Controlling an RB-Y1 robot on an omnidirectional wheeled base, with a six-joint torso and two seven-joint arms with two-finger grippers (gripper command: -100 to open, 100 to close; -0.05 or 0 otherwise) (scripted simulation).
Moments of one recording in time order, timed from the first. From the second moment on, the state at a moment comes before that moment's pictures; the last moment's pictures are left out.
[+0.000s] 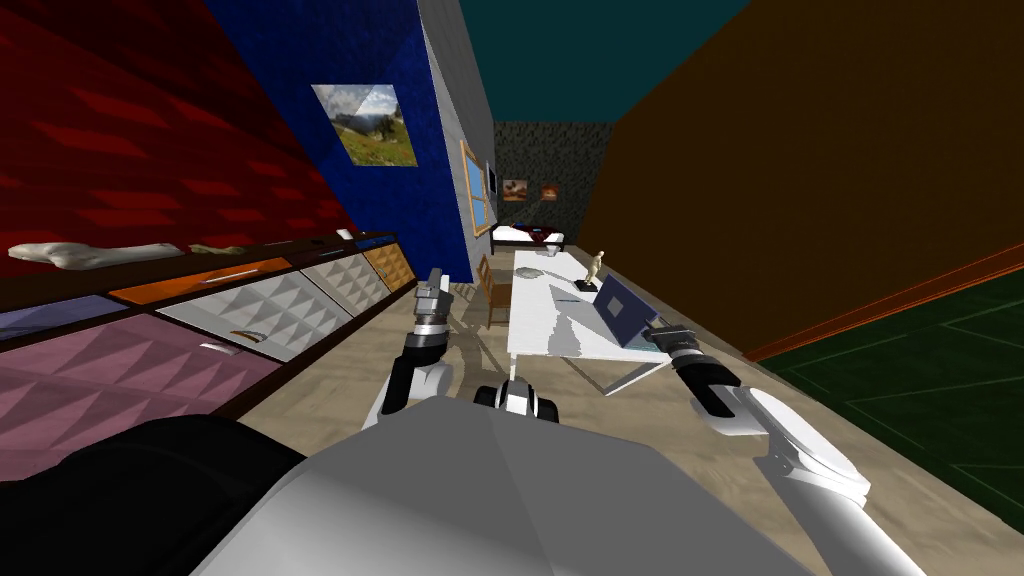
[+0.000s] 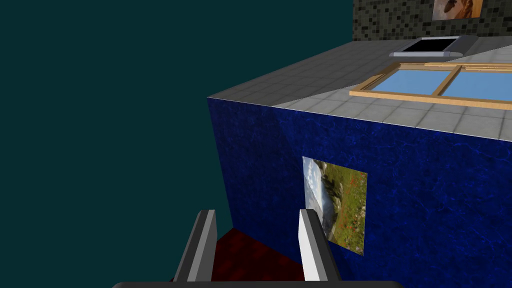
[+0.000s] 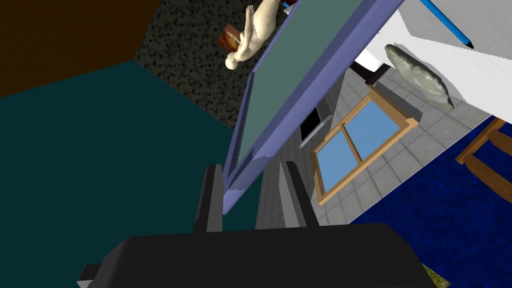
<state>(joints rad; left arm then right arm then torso) 0.50 -0.01 -0.06 -2.39 0.04 -0.36 -0.14 0.18 -0.72 -0.25 -1.55 0.76 -0.16 0.71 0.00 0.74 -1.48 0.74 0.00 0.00</state>
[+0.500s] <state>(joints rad) 0.50 -0.01 -0.06 -2.39 0.04 -0.36 -0.14 0.14 -0.77 -0.22 -1.48 0.68 -0.14 0.59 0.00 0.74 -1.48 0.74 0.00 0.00</state>
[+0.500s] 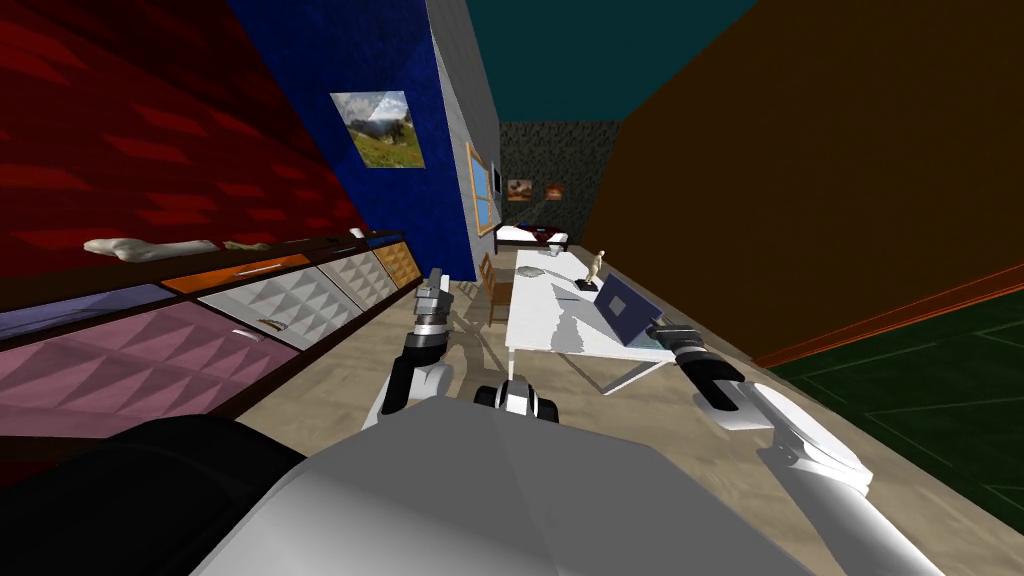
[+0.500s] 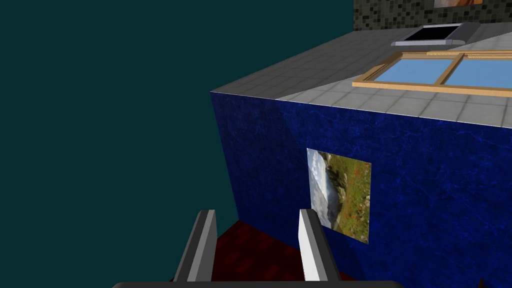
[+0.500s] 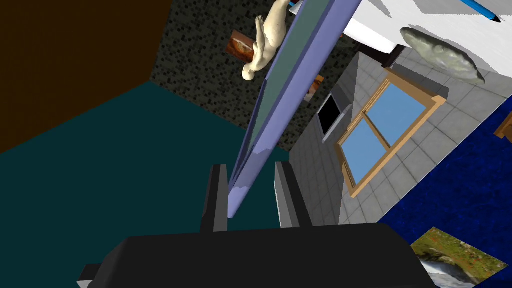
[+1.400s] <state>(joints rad) 0.50 -0.01 -0.06 -2.39 0.04 -0.36 -0.14 0.05 -0.71 -0.20 -1.34 0.54 -0.14 0.45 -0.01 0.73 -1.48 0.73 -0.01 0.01</state>
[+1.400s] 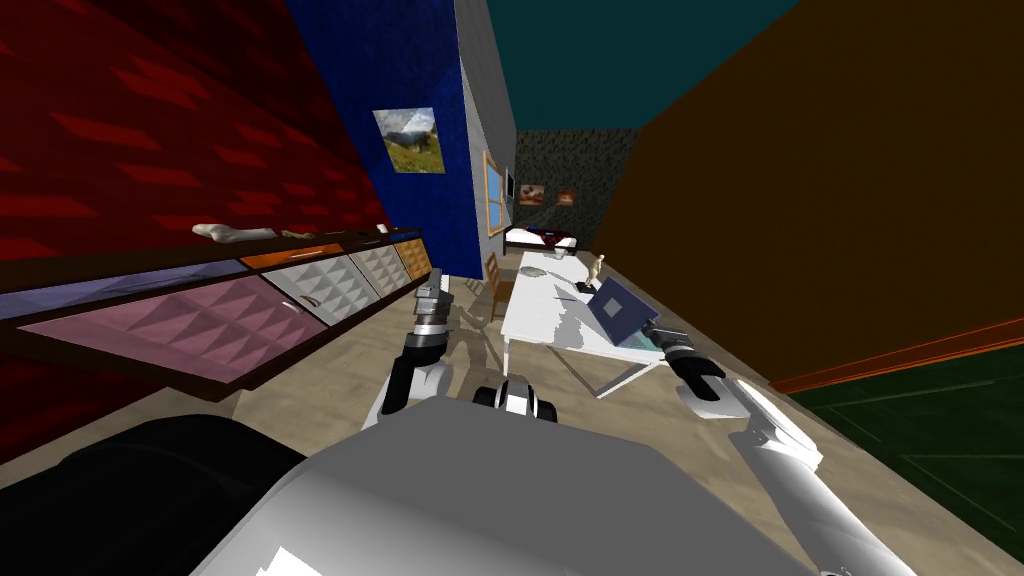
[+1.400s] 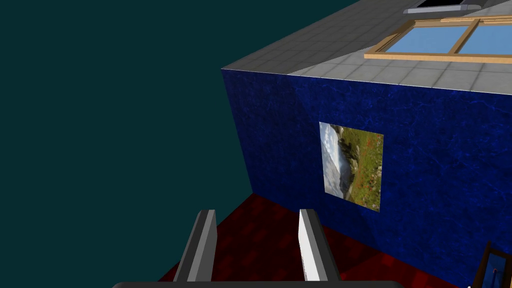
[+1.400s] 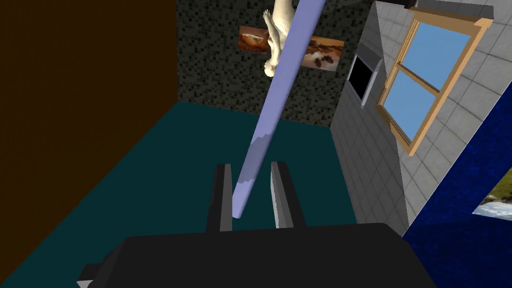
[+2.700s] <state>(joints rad) 0.50 -0.01 -0.06 -2.39 0.04 -0.36 -0.14 0.11 -0.75 -0.18 -1.44 0.75 -0.06 0.63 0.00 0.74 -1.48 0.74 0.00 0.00</state>
